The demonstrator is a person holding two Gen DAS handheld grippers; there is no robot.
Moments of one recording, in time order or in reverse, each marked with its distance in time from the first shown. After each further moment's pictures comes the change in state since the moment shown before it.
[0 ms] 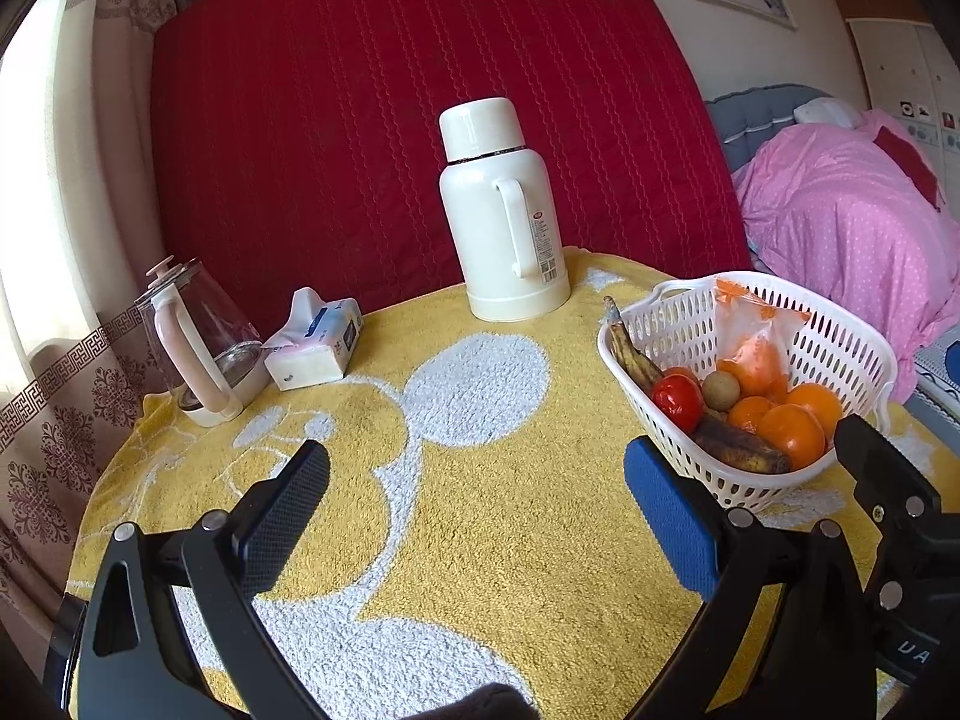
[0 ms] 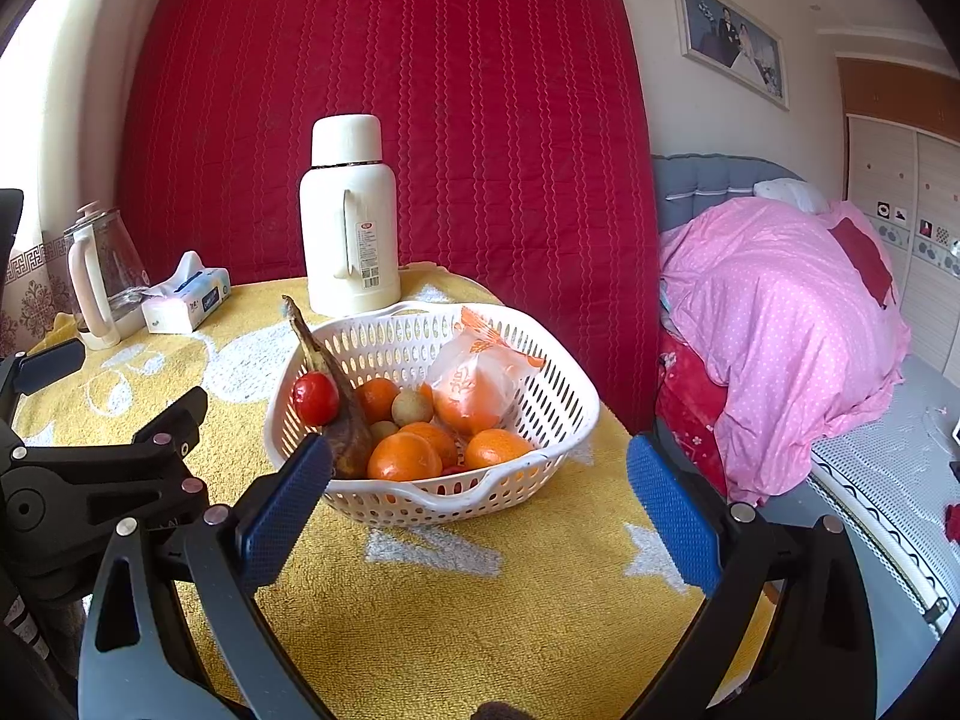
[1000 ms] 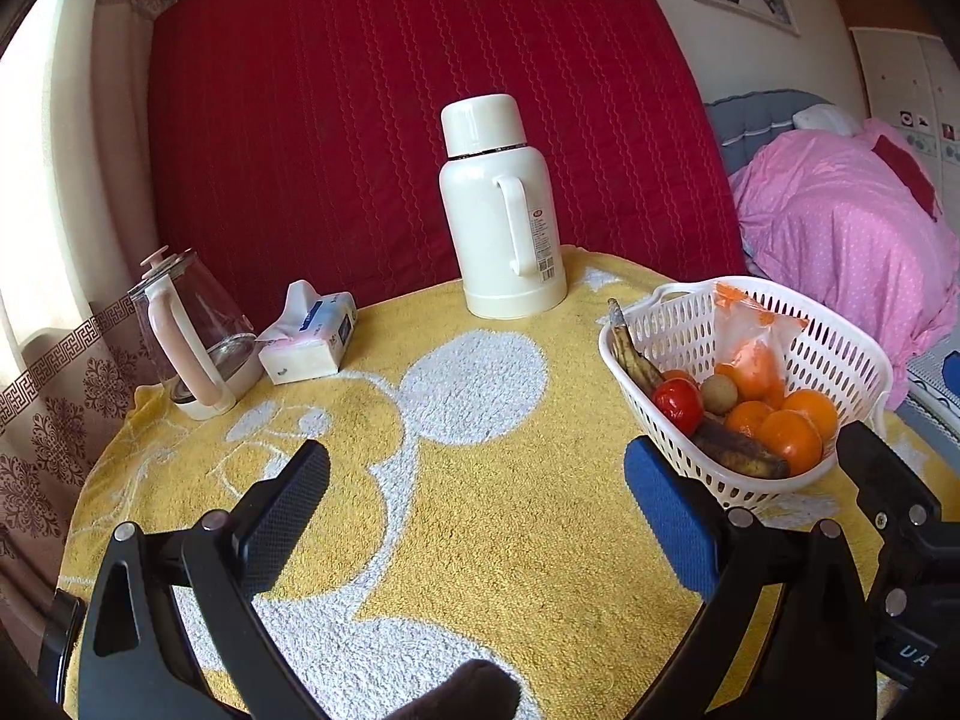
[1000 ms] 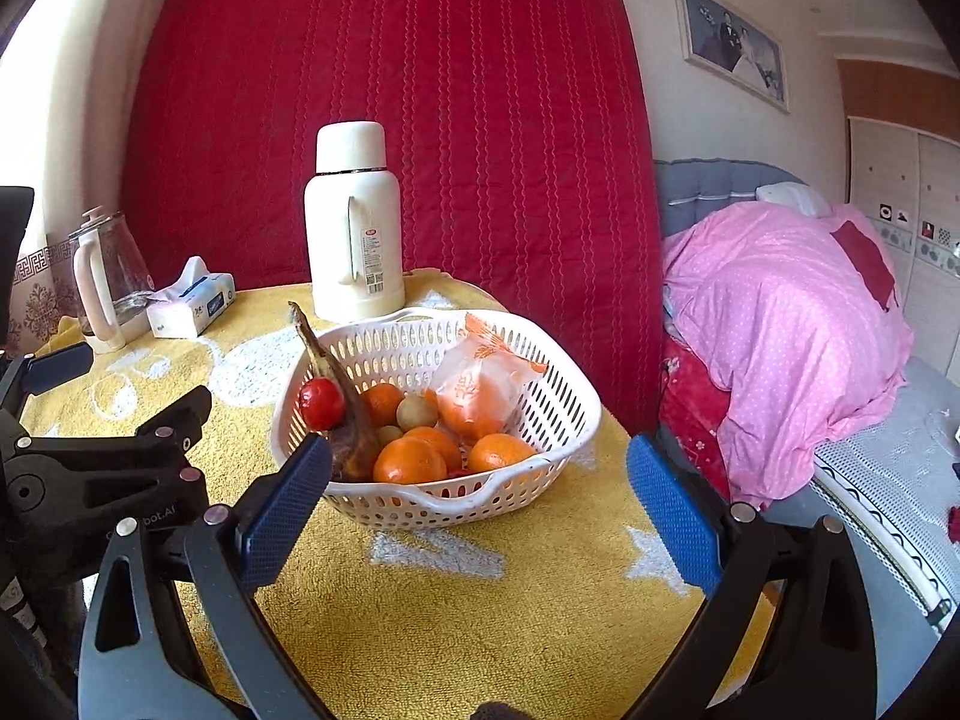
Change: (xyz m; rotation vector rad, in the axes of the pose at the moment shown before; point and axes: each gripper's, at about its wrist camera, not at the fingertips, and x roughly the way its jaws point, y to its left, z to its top) left arm 0.001 0.004 0.002 -0.021 0.013 -0.024; right arm -0.003 0.000 0.000 0.000 -0.010 0.005
